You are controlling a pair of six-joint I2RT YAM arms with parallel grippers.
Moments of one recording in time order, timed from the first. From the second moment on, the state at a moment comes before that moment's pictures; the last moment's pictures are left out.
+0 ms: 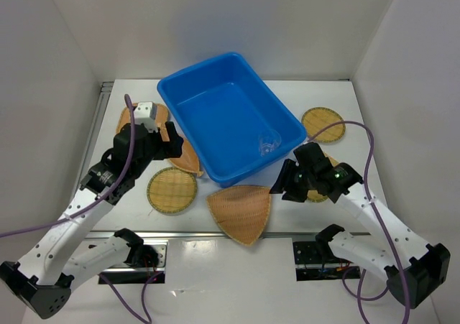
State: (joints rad) left arm -0.50 0.89 0.99 -0.54 -0.28 -0.38; right arm 0.52 0.93 0.85 -0.93 -0.14 0.87
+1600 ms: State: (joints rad) left arm -0.50 0.92 0.91 -0.50 -0.21 -0.38; right arm 0.70 1.00 0.56 -0.75 -0.13 1.11
